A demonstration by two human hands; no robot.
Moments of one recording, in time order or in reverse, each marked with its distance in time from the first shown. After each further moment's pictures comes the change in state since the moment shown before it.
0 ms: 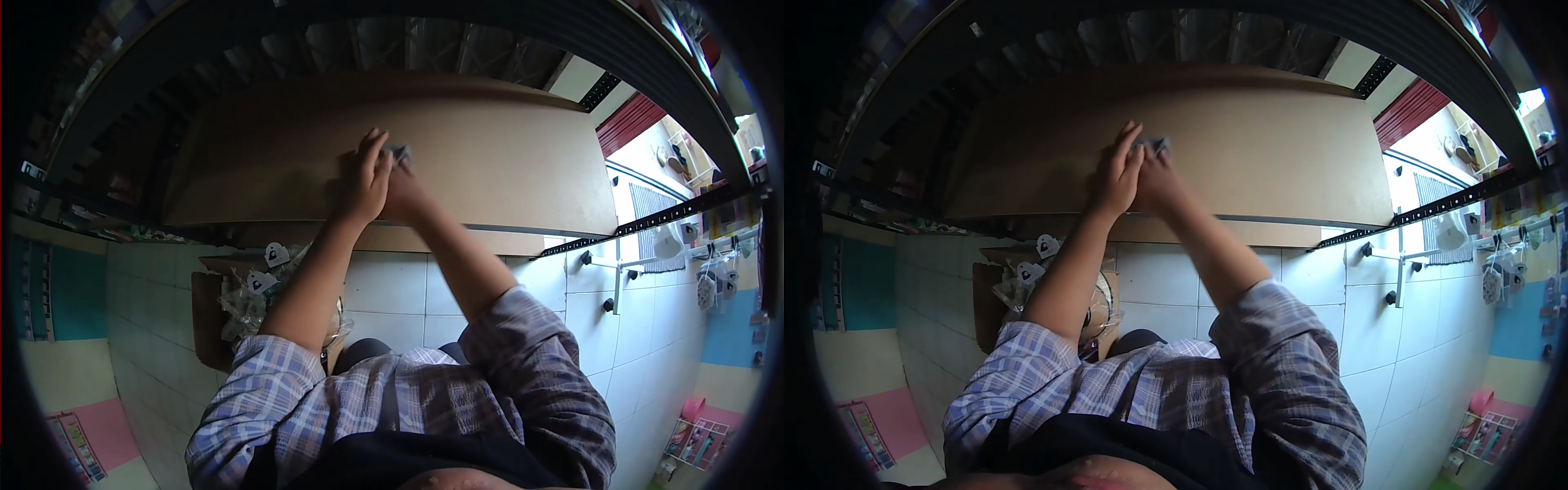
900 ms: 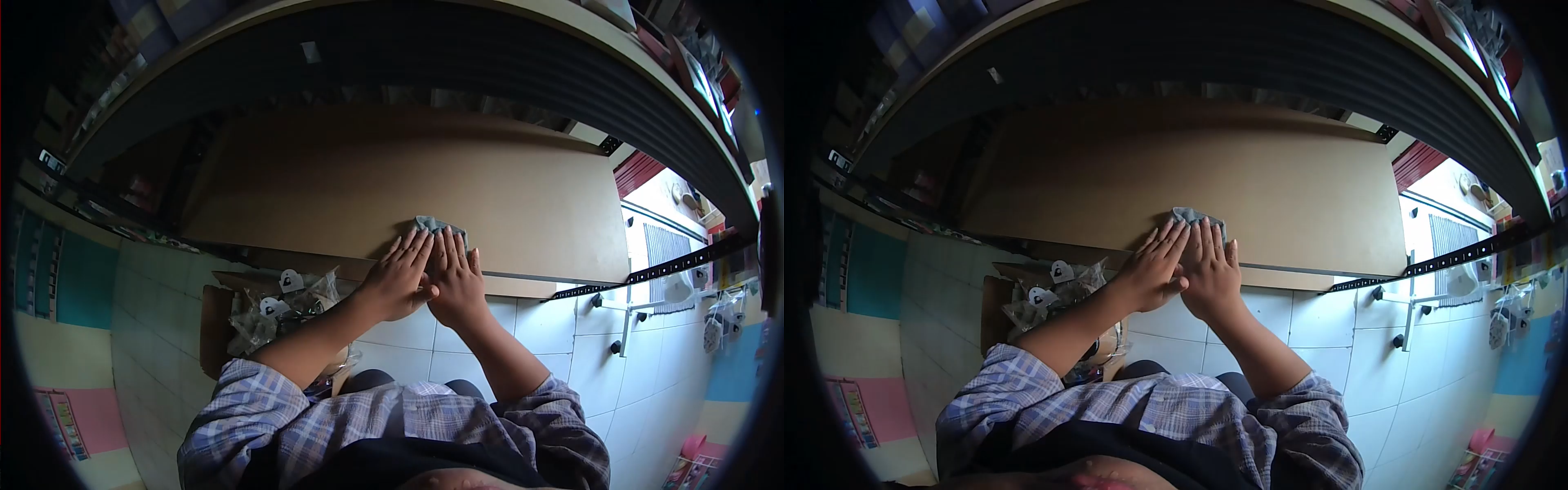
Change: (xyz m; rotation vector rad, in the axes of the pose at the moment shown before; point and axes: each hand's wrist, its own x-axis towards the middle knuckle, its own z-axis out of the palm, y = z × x) left_hand -0.060 0.016 -0.004 0.414 -0.598 0.207; right_hand -0.107 -0.010 -0.005 -0.199 0.224 0.180
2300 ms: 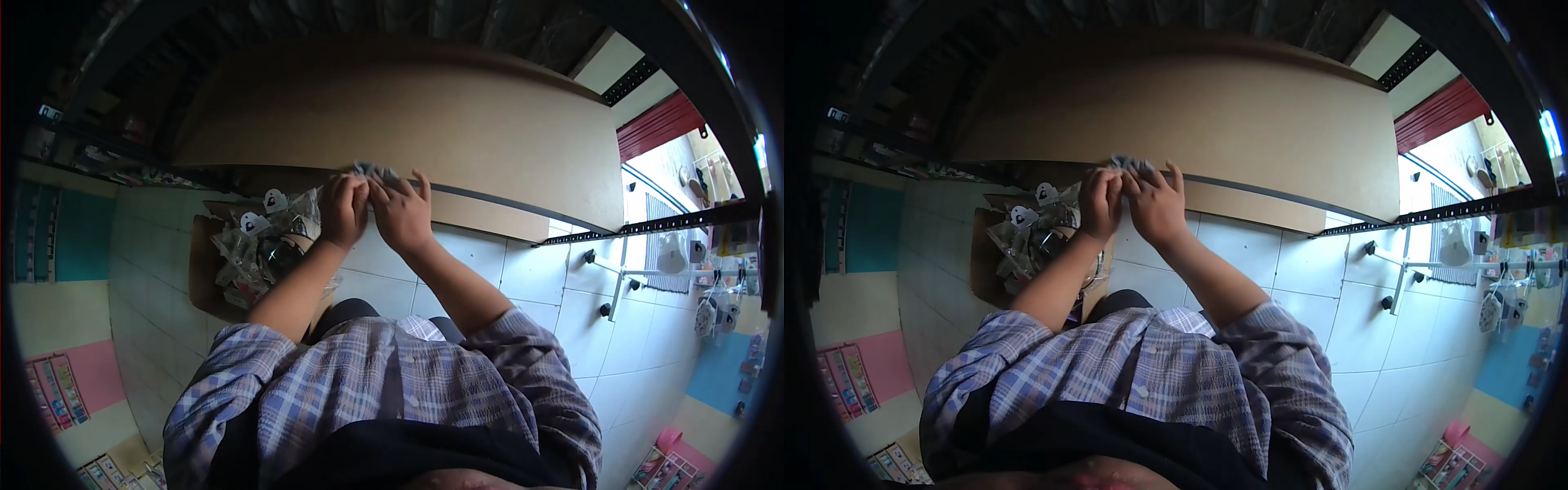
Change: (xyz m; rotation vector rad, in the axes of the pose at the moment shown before) left_hand -0.058 0.005 0.031 -0.035 0.617 -0.240; right_hand -0.010 -0.032 0.022 0.220 0.329 -0.271
